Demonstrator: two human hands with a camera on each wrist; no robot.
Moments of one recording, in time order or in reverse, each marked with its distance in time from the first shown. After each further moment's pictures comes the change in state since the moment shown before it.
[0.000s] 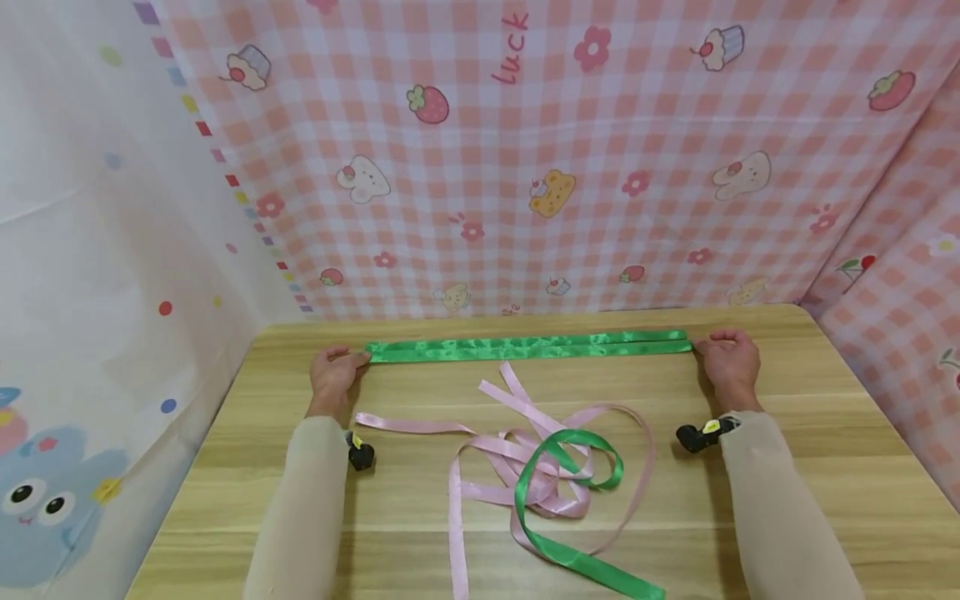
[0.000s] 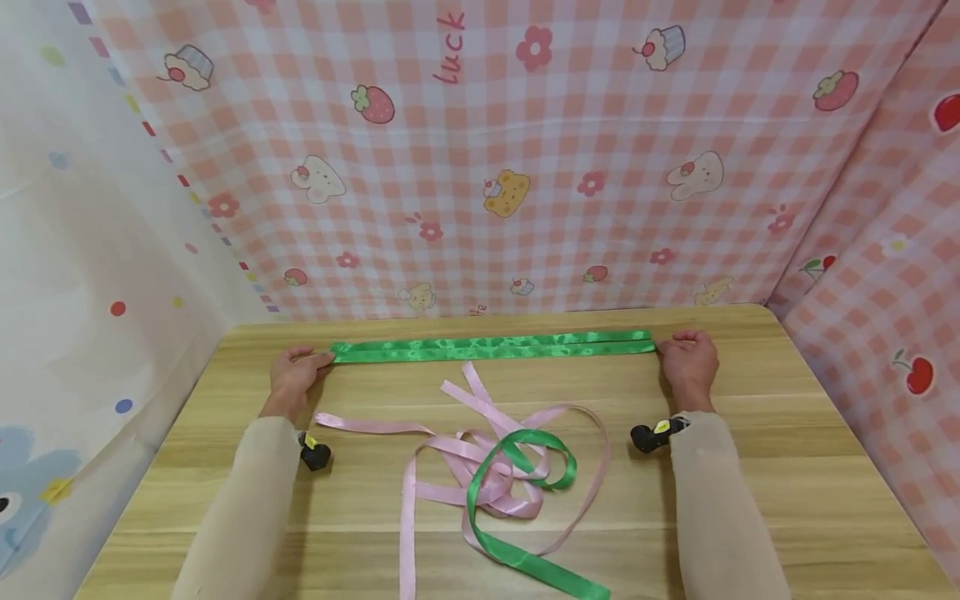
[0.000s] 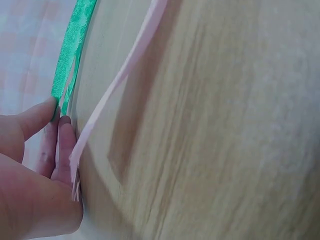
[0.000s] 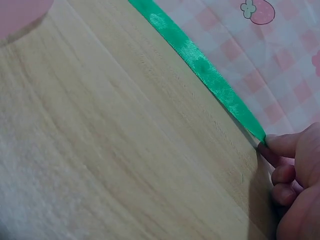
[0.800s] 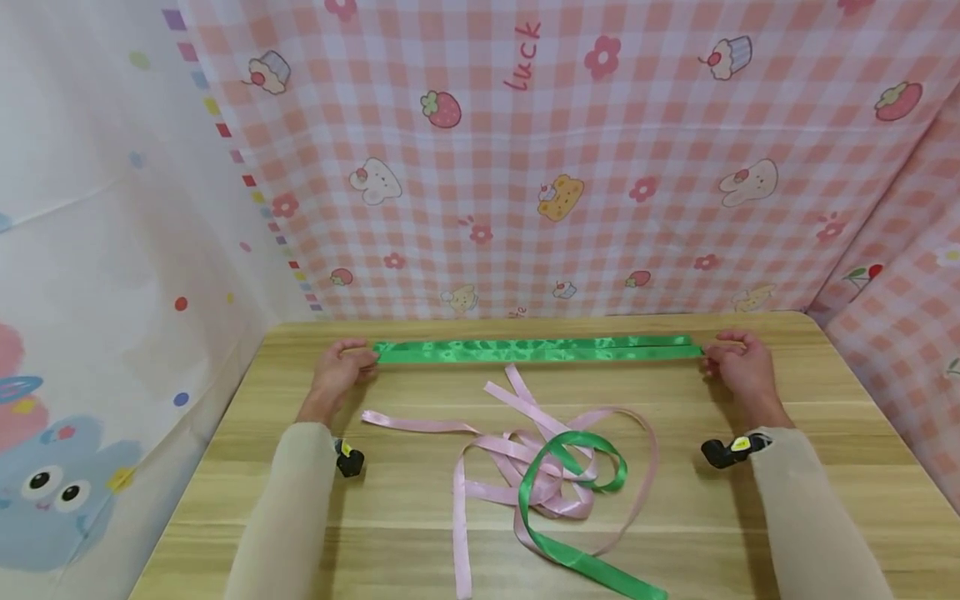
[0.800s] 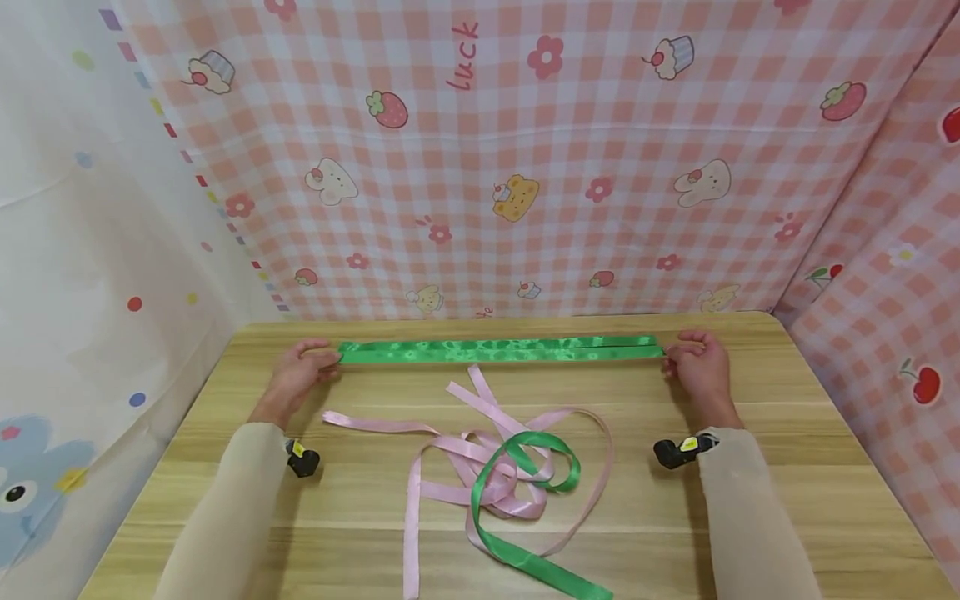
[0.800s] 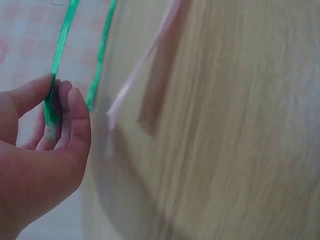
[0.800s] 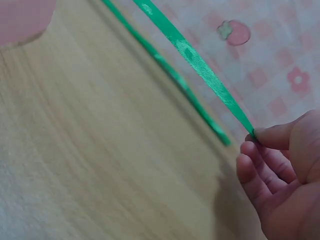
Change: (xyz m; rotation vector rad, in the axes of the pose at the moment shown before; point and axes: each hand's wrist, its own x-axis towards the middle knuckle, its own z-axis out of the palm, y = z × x) left_hand -0.011 0.009 -0.023 0.197 -0.324 0.158; right_hand -0.005 -0.006 -0.018 0.401 -0.281 -0.073
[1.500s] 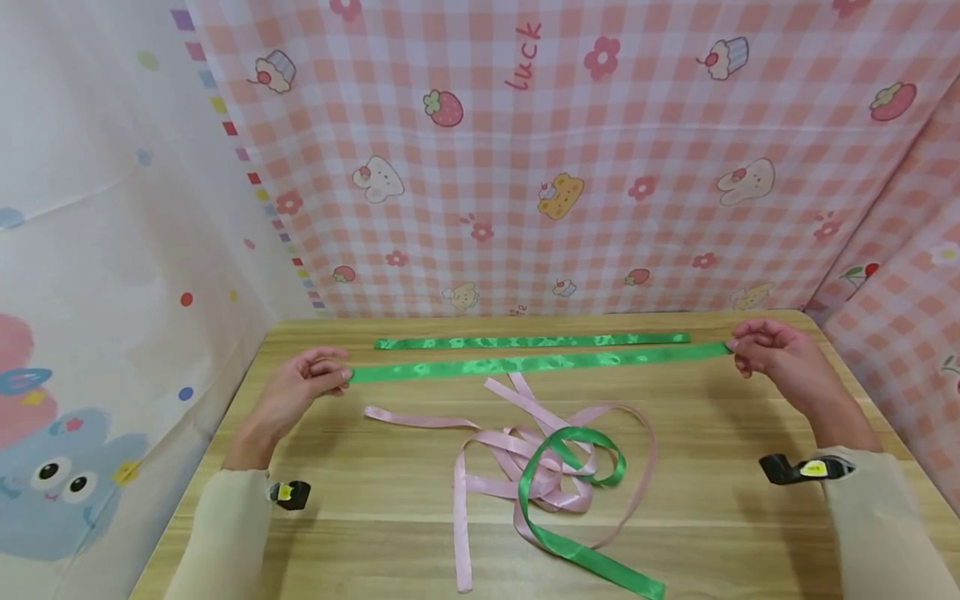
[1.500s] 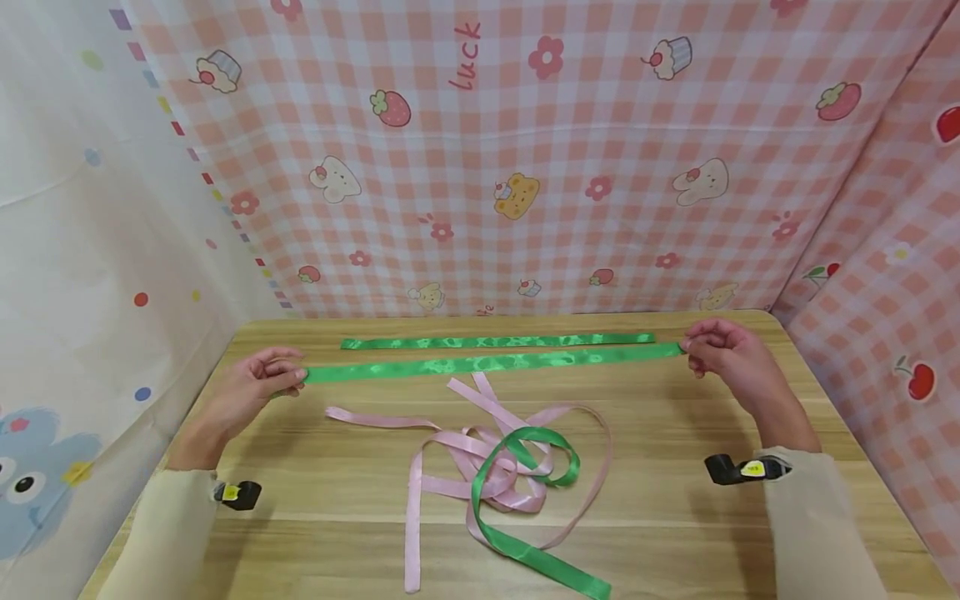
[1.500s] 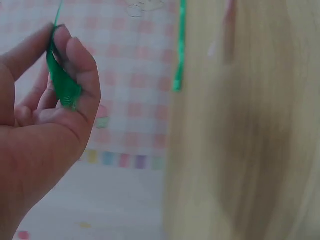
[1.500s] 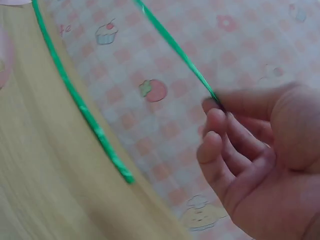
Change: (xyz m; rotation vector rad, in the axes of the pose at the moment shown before) left_hand -0.072 0.027 -0.051 0.173 -0.310 0.276; right_hand -0.045 -0.061 -0.036 -0.045 -0.458 -0.200
